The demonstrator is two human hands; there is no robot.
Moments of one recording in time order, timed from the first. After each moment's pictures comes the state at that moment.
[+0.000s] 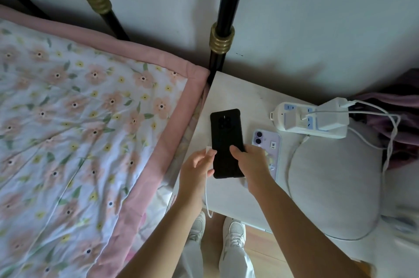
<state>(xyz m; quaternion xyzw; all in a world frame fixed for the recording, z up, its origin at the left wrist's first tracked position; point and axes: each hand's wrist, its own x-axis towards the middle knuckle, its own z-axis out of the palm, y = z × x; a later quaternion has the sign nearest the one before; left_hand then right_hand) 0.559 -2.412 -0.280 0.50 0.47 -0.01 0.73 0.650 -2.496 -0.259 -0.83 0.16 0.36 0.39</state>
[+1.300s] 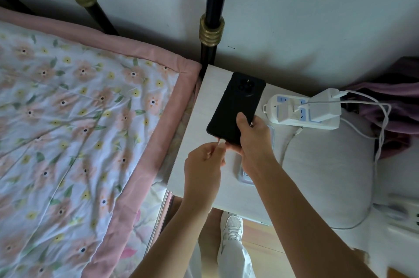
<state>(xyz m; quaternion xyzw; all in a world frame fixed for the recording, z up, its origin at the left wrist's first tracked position) 0.576 -2.431 -0.231 0.68 0.40 0.02 0.62 0.667 -2.485 -0.219 -0.72 0.21 0.28 0.60</state>
